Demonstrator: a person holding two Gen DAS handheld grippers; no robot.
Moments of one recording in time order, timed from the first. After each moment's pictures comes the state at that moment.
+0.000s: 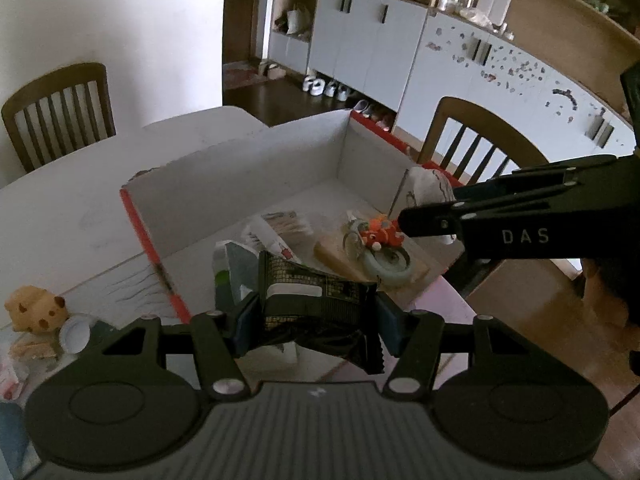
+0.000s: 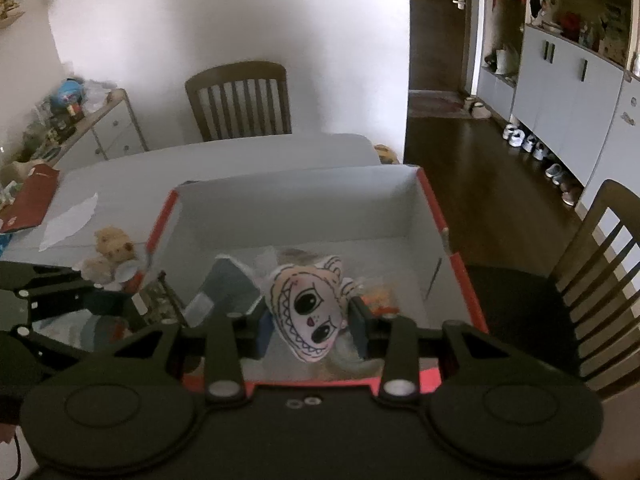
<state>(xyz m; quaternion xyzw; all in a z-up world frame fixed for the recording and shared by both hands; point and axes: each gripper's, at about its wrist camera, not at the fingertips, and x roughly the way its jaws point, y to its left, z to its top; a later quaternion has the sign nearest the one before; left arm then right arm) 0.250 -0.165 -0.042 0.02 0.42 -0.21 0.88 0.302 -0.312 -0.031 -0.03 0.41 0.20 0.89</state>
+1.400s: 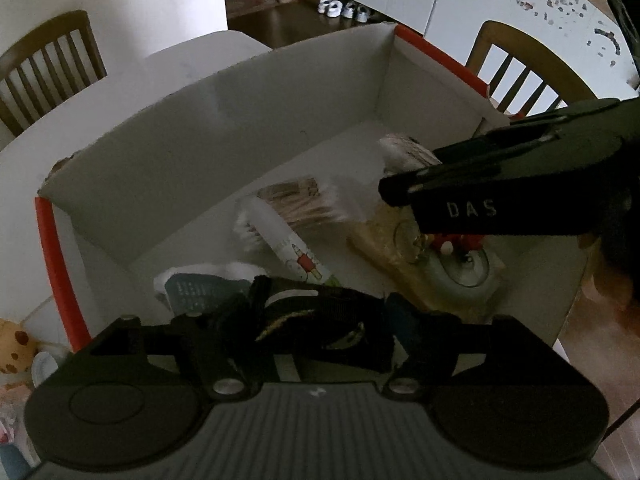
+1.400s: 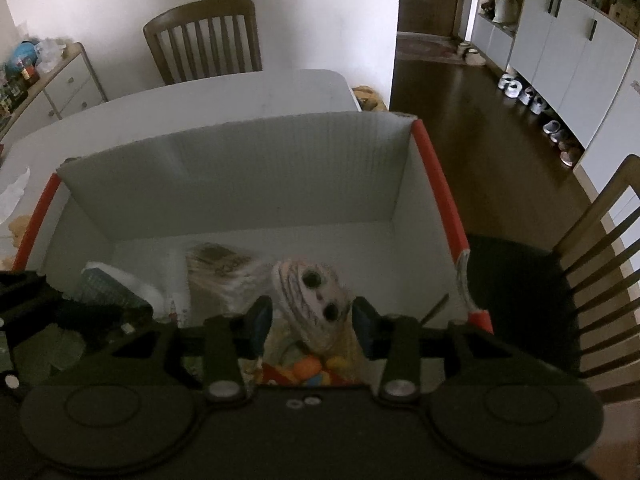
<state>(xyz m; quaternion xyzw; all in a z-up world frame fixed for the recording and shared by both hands) 0.341 -0.206 -0.098 0.07 0.52 -0.18 0.83 0.400 -0.304 -0.100 -0.05 0.49 0.17 0.85</state>
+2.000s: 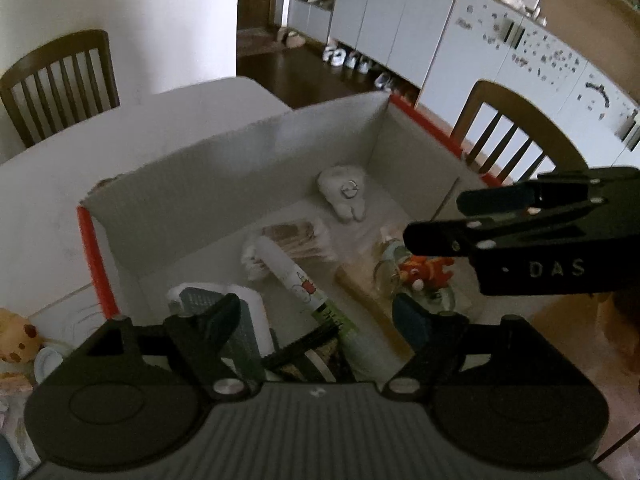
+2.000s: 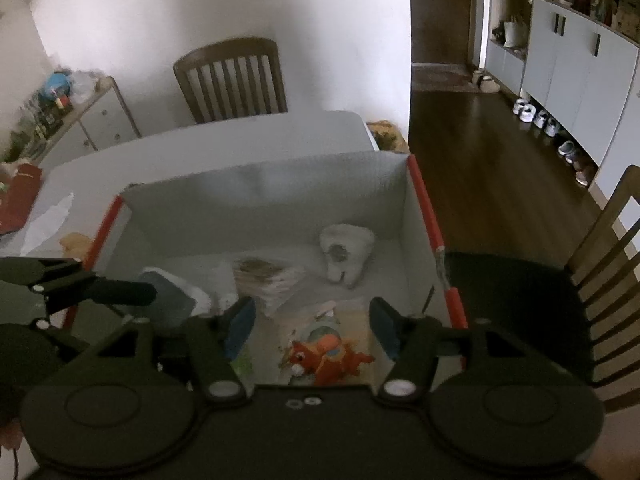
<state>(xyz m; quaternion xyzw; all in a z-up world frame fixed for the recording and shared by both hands) 0.316 -0.183 -0.067 0.01 0.46 -0.19 0.87 0.356 -0.333 -0.052 -0.01 0.44 0.21 0.87</state>
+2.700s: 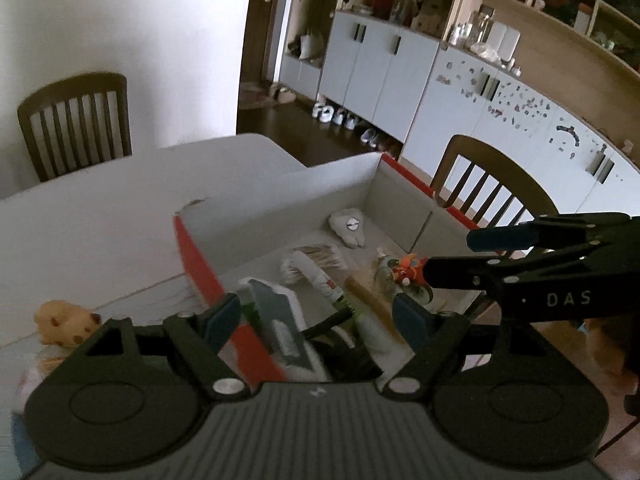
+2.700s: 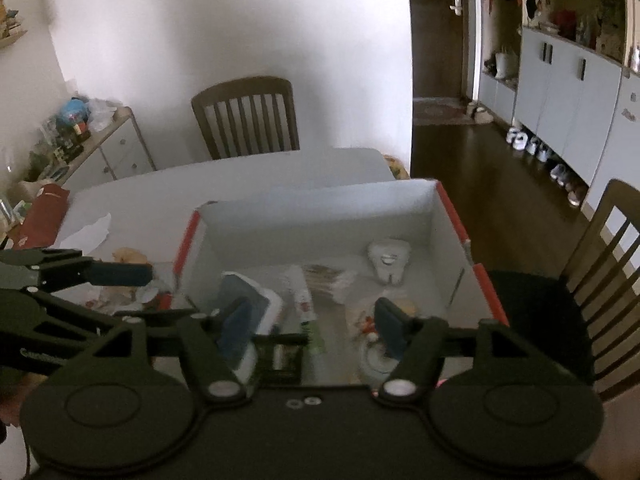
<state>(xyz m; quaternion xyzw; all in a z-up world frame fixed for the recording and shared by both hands) 0.251 -0.111 -0.014 -0.01 0.38 -0.21 0.90 0.279 -0.290 -0.009 -0.01 0.38 0.20 0.90</state>
